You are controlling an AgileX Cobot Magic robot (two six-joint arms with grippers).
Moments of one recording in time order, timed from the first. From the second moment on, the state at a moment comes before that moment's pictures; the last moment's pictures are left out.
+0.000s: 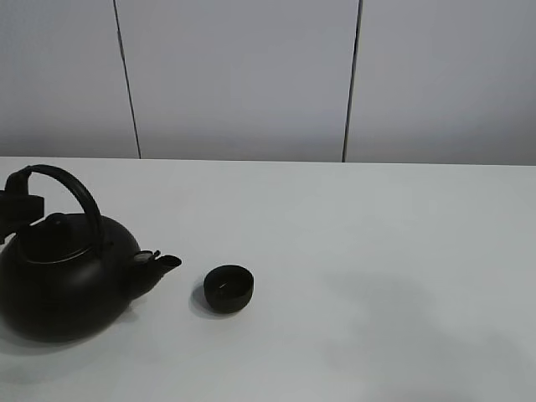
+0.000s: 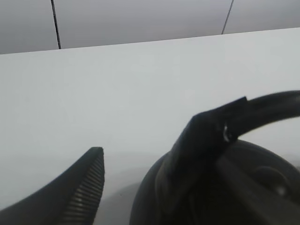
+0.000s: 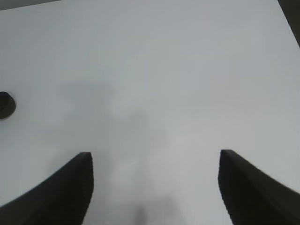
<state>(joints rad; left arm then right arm) 0.12 1.86 -0.34 0.64 -1.15 -0.15 -0.02 0.08 -0.47 0.01 1.08 0.08</state>
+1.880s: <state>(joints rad) 0.05 1.42 -0.34 0.83 -0.98 -0.45 -0.02 0.08 -0.47 0.01 1.08 0.08</state>
